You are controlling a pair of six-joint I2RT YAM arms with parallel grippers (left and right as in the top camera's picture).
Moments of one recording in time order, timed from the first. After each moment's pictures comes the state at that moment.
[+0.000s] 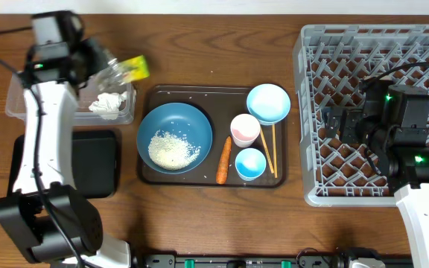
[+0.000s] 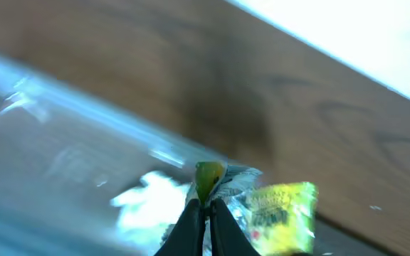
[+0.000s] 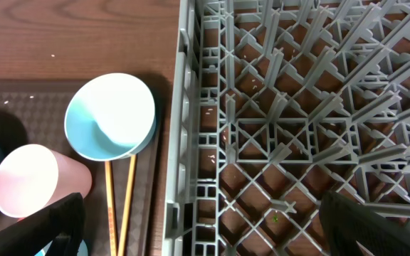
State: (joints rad) left arm 0.22 1.71 1.54 -0.69 0.04 -0.30; right arm -0.01 1.13 1.03 -0.70 -0.12 0.07
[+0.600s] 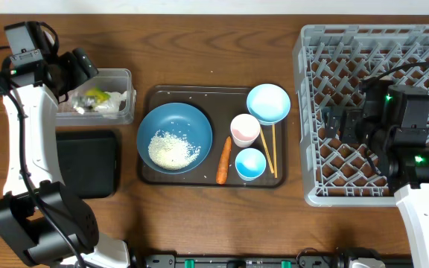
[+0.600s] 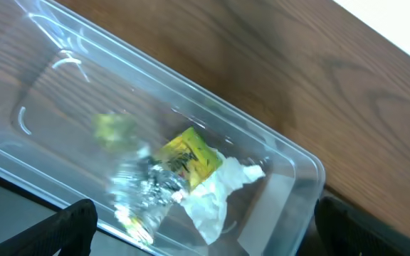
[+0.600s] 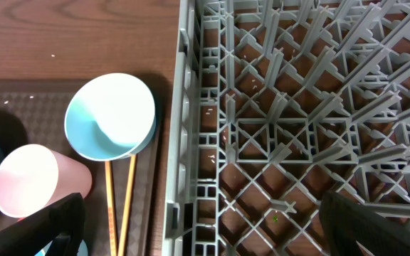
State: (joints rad) left arm 0.30 1.71 1.54 -0.79 0.05 -0.29; right arm -0.01 1.13 1.03 -0.70 -0.12 0.07
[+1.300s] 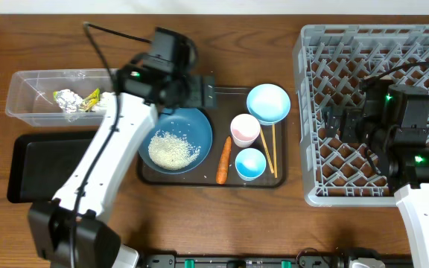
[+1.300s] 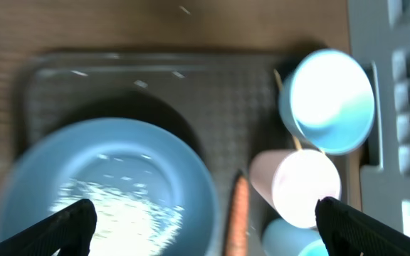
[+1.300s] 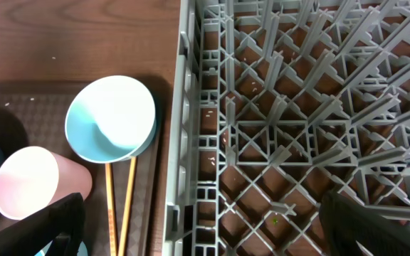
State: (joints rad) left arm -0.35 1.65 1.53 -0.95 0.13 -0.34; right arm -0.01 1.13 1.03 -0.69 -0.12 0.07
